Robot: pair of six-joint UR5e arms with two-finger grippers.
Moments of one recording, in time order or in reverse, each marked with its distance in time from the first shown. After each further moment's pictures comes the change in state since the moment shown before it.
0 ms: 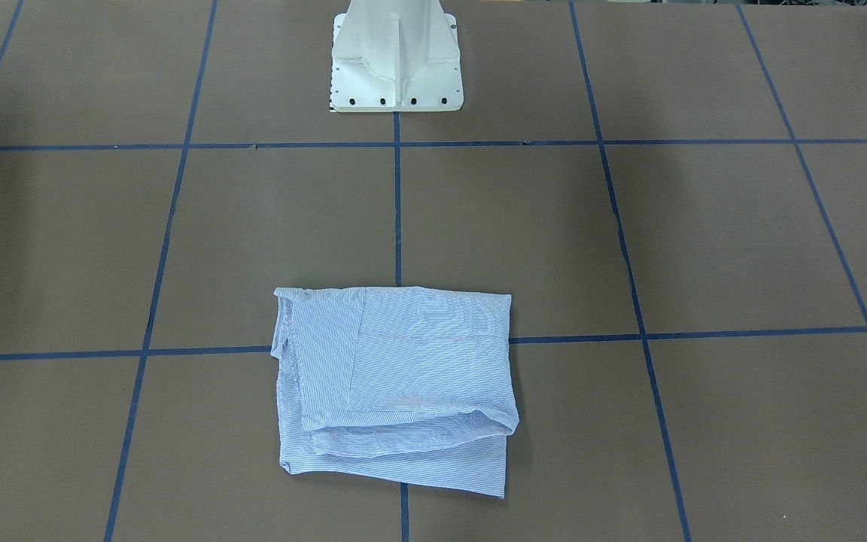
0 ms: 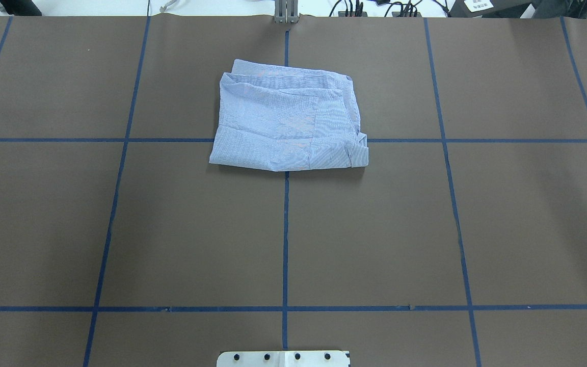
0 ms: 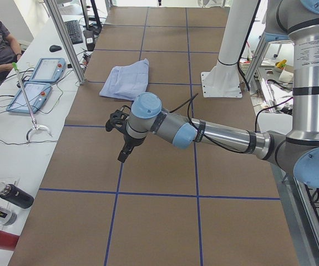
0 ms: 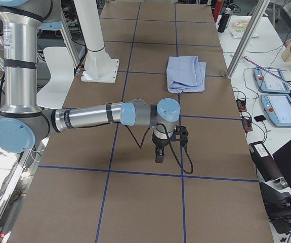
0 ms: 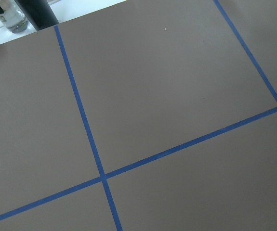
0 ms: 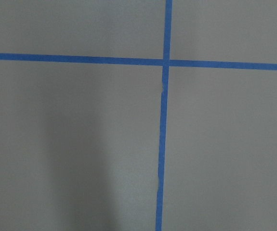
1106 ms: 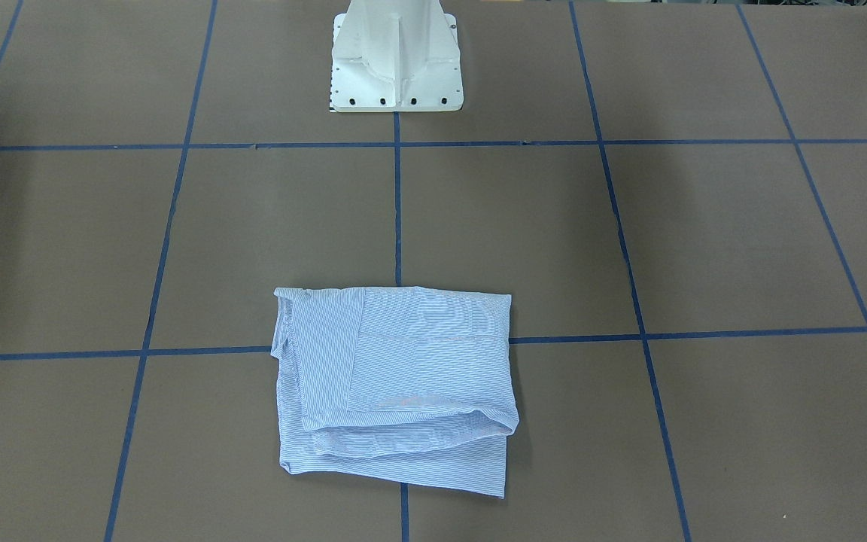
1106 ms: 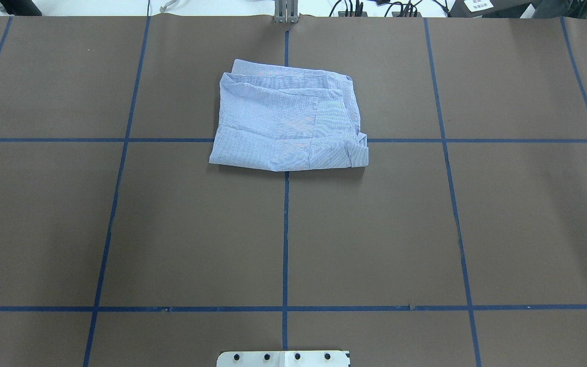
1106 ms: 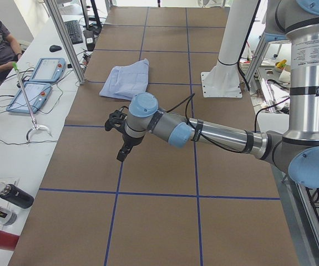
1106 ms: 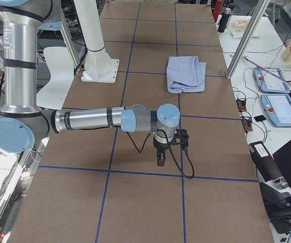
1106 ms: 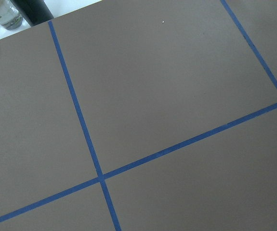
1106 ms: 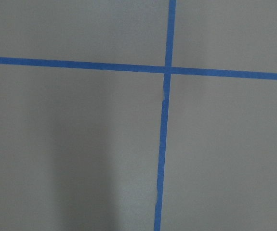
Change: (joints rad) left arm 0.040 -0.015 0.020 -0.001 0.031 -0.007; right arm -0.003 -0.011 -0.063 0.123 0.019 0.011
